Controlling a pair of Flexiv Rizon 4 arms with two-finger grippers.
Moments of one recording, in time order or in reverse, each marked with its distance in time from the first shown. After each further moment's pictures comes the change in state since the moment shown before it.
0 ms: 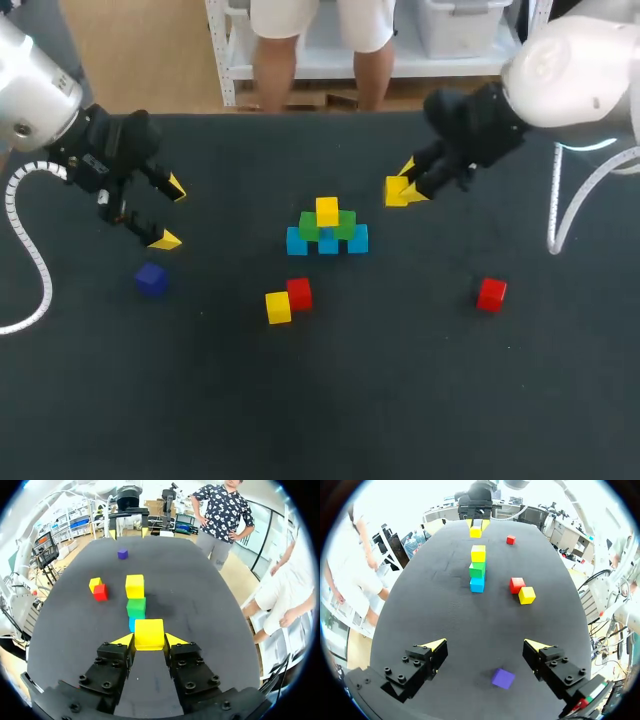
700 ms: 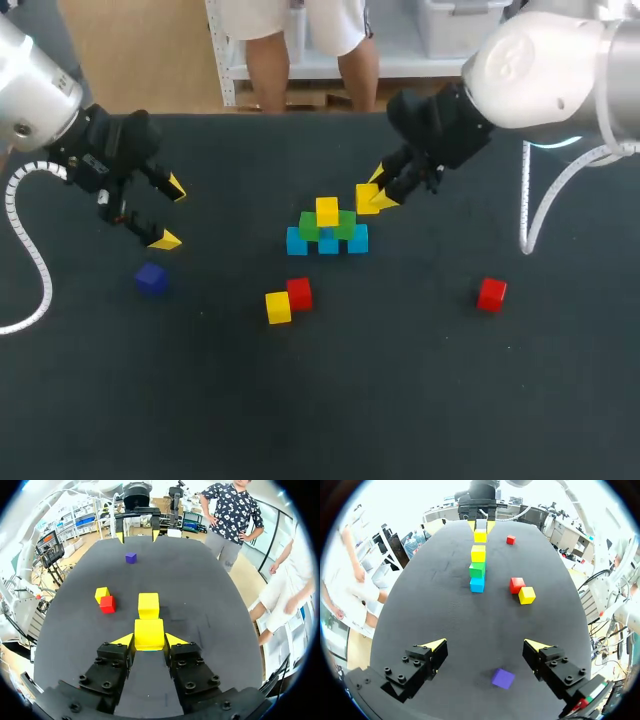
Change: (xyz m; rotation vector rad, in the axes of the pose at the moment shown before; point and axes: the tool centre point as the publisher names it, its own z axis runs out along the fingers) left arm 0.000 0.000 0.000 0.000 0.000 0.000; right arm -0.034 0.019 0.022 -0.054 0.025 -0.013
